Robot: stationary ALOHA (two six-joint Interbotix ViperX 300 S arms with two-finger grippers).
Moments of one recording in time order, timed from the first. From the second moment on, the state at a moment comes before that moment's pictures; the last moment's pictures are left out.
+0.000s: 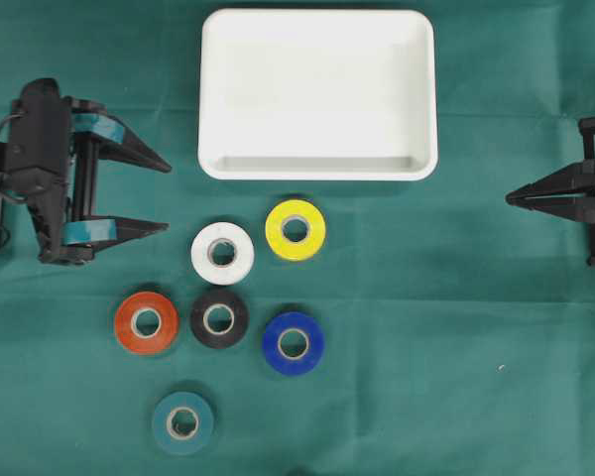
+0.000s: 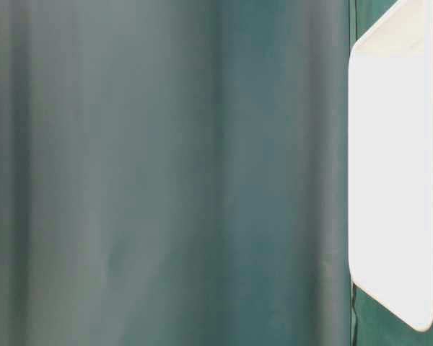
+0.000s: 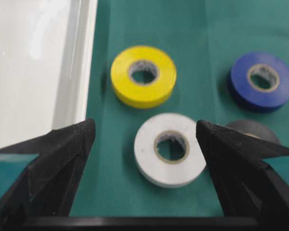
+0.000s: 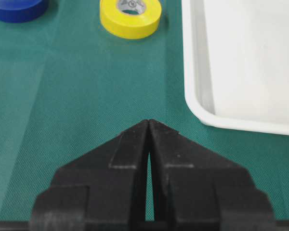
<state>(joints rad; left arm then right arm) -0.02 -0.58 1.05 -0.03 0.03 -0.02 -0.02 -1.02 1.46 0.00 -0.07 0.03</state>
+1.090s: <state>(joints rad) -0.18 -0.54 1.04 -0.03 0.04 -0.02 -0.02 -1.02 1.46 -0.01 -0.07 0.04</state>
